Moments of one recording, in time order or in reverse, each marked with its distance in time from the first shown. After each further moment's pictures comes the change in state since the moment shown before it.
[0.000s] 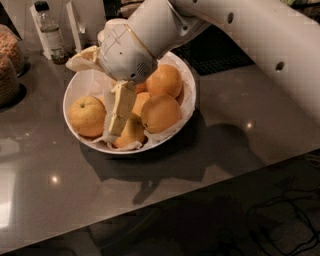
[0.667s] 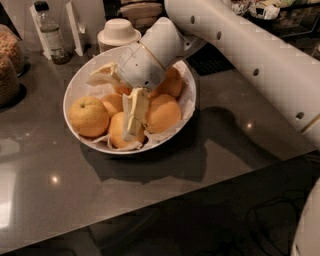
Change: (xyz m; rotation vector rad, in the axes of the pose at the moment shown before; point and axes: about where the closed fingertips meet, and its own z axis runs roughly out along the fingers) arm 0.058 -0.007 0.008 -0.103 -0.061 0.074
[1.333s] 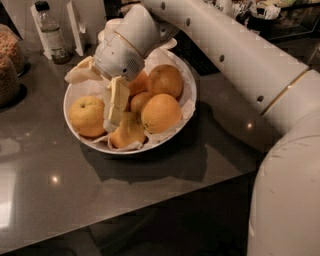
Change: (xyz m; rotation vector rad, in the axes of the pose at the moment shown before) arm -0.028 -0.019 0.017 -0.114 0.010 0.010
